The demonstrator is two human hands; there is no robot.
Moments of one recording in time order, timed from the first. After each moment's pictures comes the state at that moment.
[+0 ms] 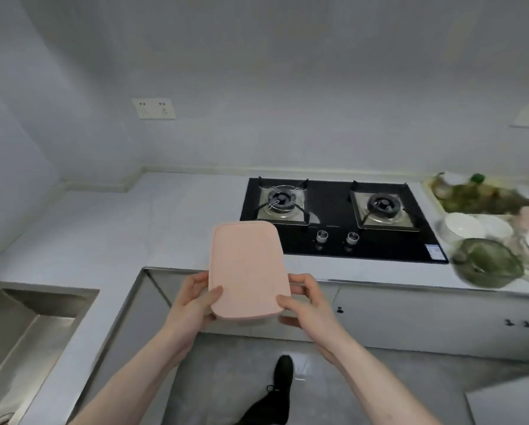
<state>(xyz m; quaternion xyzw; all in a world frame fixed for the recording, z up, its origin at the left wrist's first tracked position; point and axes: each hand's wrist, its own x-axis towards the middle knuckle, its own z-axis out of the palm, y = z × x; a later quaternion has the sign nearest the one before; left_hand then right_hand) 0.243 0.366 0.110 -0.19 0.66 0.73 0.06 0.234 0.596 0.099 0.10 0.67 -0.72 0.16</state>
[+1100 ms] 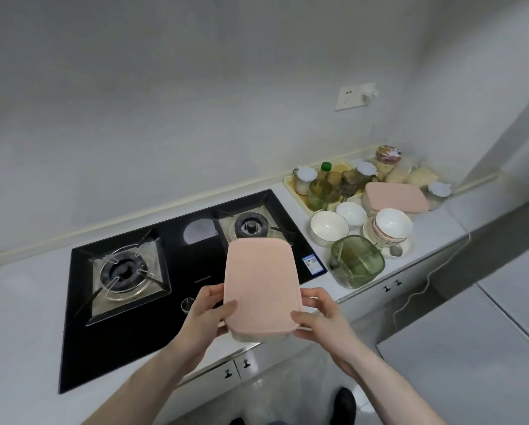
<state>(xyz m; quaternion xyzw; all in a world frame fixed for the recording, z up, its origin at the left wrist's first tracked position) -0.015 0.682 0.075 -0.02 0.68 0.66 0.33 0.102 0.895 0.070 0.33 0.62 -0.71 0.01</state>
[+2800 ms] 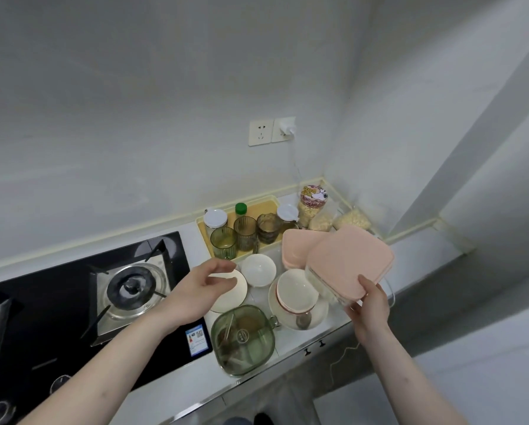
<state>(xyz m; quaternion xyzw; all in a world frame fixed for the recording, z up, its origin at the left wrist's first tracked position) -0.101 1.068 0.120 0.19 0.79 0.50 0.31 0.063 1.373 0.053 0.51 0.37 -0.73 -0.25</state>
